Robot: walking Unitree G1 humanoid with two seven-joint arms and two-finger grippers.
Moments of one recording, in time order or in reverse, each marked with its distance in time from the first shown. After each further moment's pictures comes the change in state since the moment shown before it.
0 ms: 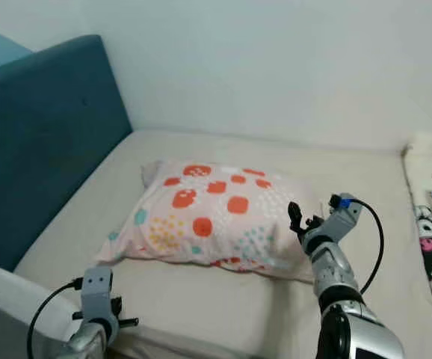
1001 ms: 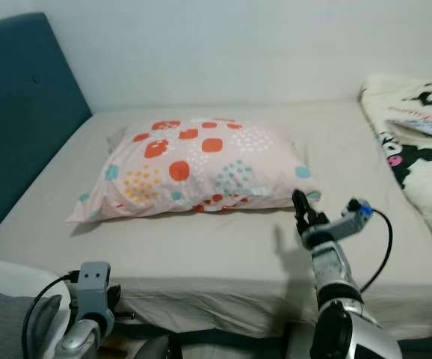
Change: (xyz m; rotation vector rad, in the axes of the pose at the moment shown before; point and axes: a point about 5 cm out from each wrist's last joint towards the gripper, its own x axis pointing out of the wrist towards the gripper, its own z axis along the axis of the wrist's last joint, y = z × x) left arm -0.004 0.004 0.028 0.052 -0.226 -0.063; right arm 0.008 0.026 0.023 0.348 -0.146 0.237
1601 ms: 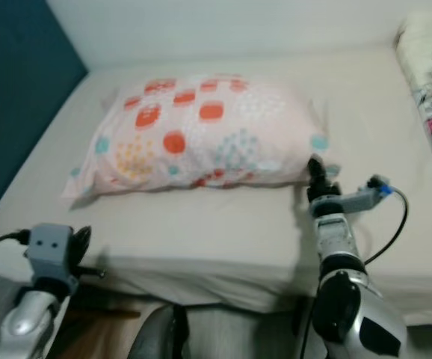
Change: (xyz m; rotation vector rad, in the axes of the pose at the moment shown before) left arm -0.053 0.037 0.118 0.228 -0.468 -0.015; right arm 0.026 0.035 0.049 0.167 -0.217 0.094
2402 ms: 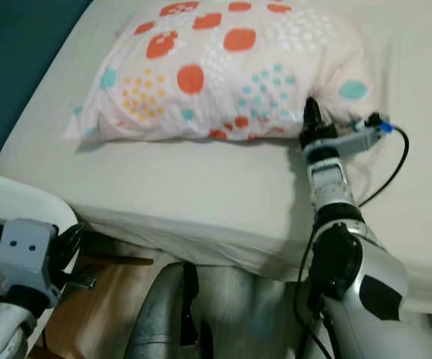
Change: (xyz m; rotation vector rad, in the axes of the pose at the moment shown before) left arm -0.032 -0.010 0.048 0.033 0.051 -0.059; right arm 0.045 0.080 0.003 -0.070 0.024 0.193
